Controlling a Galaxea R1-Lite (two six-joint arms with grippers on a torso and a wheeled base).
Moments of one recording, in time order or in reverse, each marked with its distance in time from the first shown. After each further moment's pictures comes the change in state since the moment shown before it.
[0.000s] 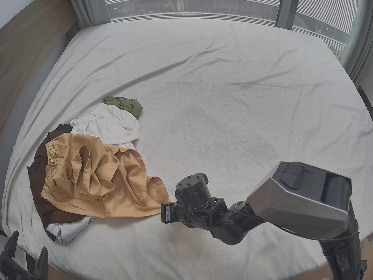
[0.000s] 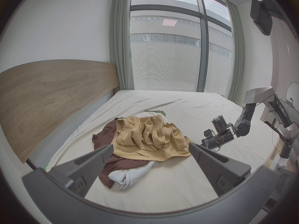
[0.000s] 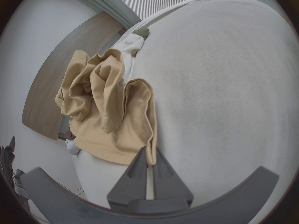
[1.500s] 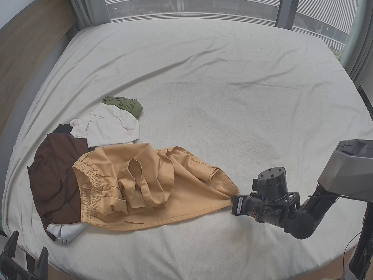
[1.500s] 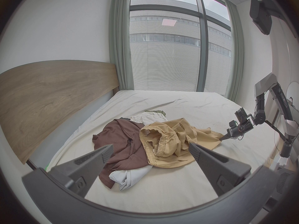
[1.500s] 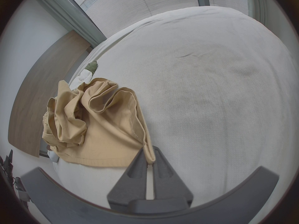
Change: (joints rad) left arm 0.000 0.000 0.000 0.000 -0.001 0.006; right arm -0.258 -0.314 0.638 -0.277 -0.086 -0.015
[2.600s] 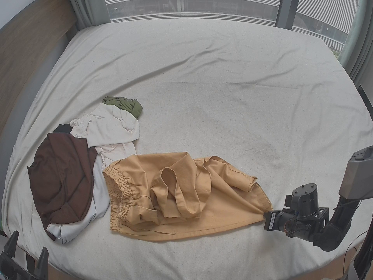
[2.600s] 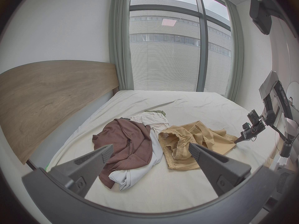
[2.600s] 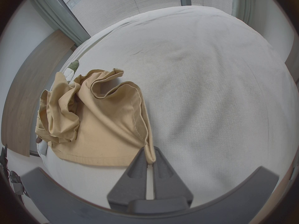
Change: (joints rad) left arm -0.001 0.000 0.000 0.000 0.000 0.001; right arm -0.120 -0.082 0.390 -0.217 -0.028 -0.022
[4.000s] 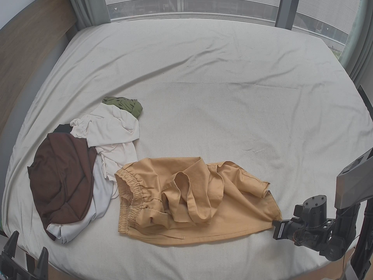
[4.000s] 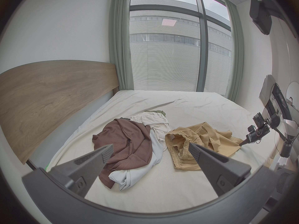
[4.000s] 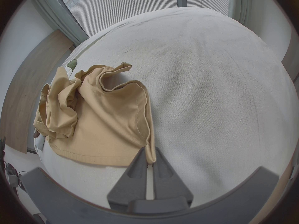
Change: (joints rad) left arm 0.000 0.000 0.000 0.000 0.000 -0.001; right arm -0.043 0.111 0.194 -0.311 0.007 -0.034
